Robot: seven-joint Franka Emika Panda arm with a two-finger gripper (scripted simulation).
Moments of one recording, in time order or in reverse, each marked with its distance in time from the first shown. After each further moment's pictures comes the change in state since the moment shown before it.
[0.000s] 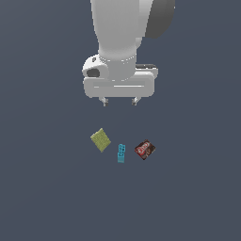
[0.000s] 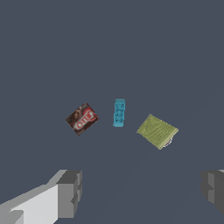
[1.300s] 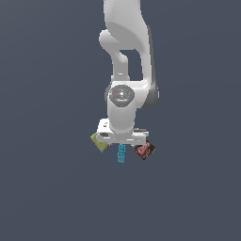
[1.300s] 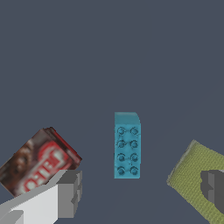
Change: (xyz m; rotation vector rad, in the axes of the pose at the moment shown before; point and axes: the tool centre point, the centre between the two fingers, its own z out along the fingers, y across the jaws) arm 0.044 0.001 0.213 -0.032 0.002 0.074
